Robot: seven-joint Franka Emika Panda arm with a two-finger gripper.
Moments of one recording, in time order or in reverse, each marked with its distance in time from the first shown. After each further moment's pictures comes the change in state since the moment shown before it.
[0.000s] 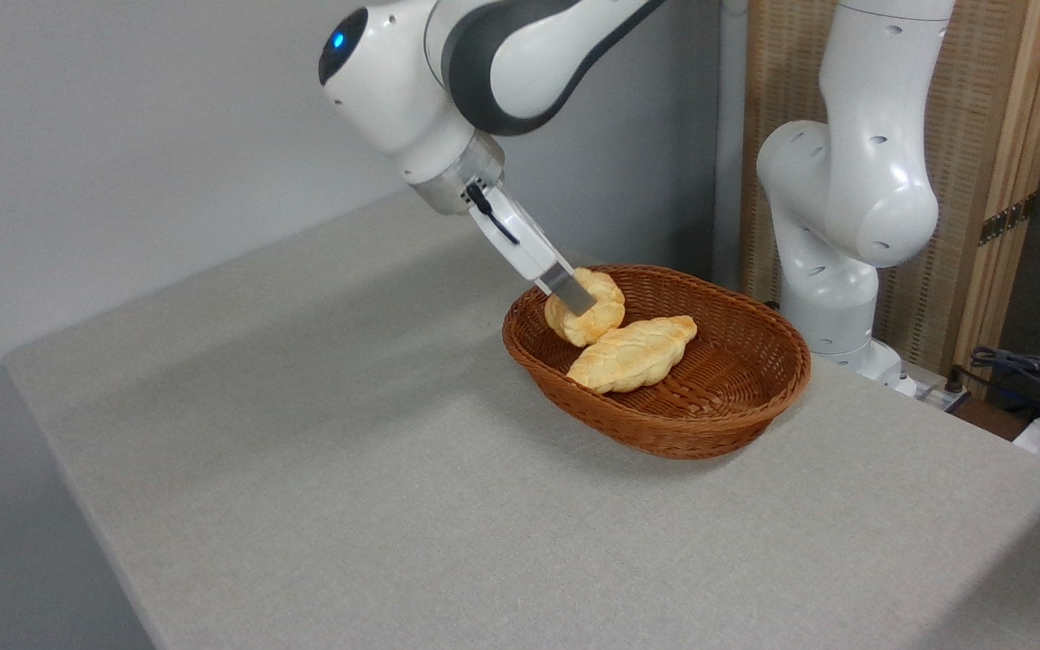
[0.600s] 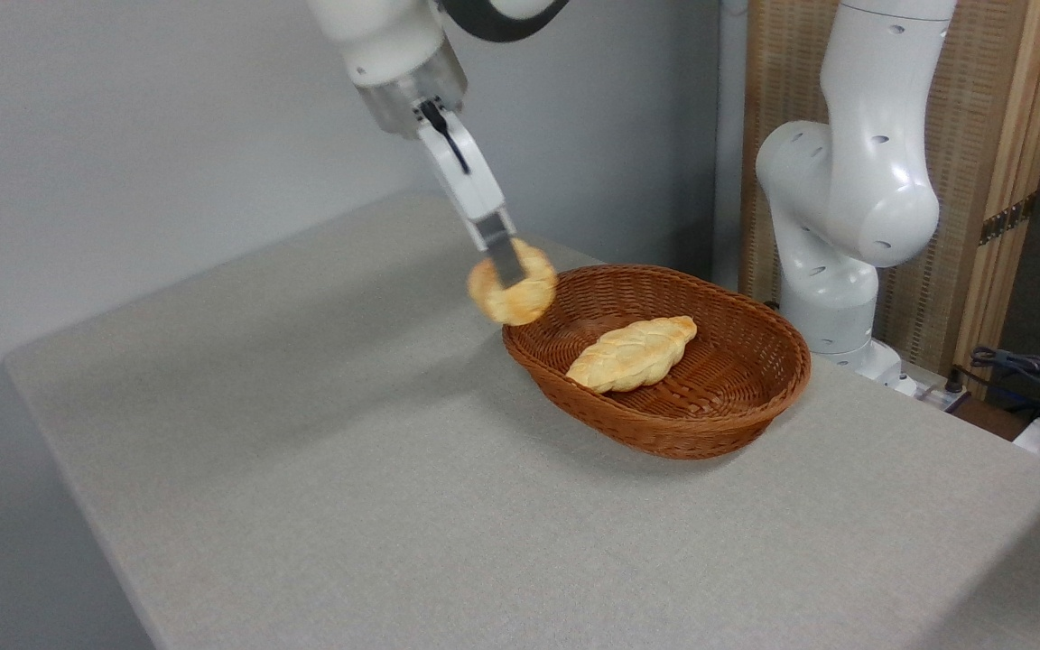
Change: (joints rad) arm 0.015 -0.009 0.024 0.189 0.000 0.082 0.012
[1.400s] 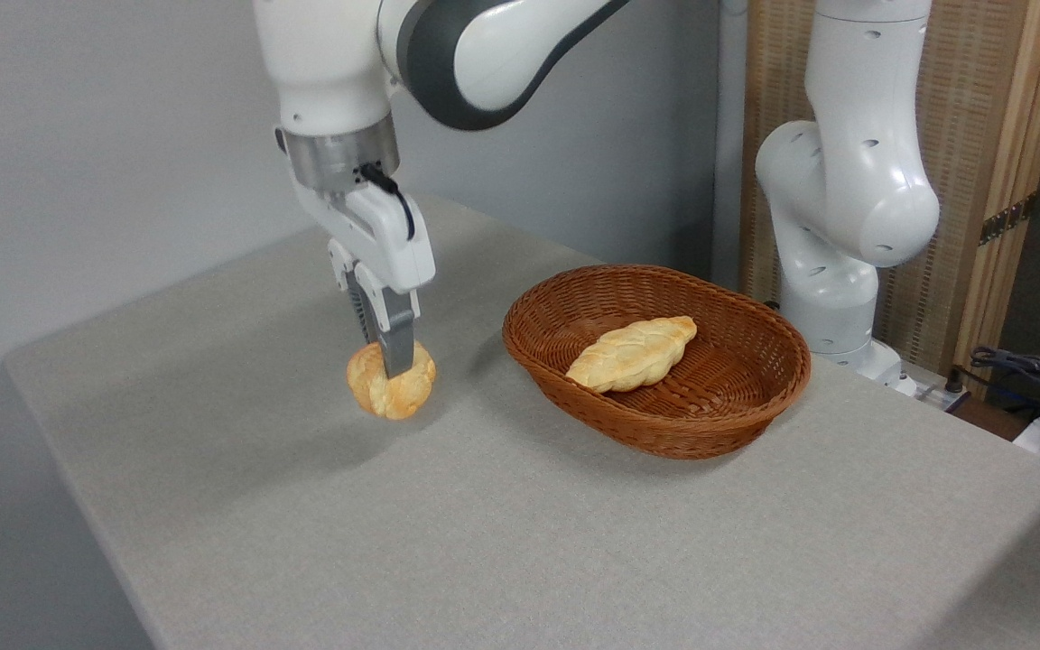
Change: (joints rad) arm 0.003 0.153 0.041 0.013 0.000 0.420 -0.217
